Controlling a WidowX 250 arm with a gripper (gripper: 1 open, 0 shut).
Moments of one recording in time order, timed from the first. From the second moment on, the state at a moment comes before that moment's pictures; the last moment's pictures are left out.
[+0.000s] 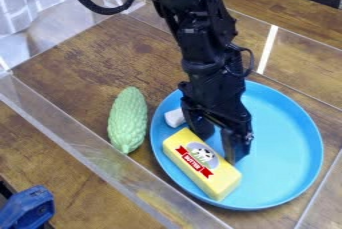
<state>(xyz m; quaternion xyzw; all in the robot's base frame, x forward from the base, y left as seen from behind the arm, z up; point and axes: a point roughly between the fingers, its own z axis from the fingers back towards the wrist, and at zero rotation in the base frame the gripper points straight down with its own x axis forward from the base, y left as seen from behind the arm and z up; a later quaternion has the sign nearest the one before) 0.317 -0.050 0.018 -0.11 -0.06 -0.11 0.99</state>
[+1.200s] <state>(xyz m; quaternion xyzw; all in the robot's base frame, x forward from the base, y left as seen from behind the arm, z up) 0.317 -0.050 0.019 -0.13 -0.08 -0.11 0.98</state>
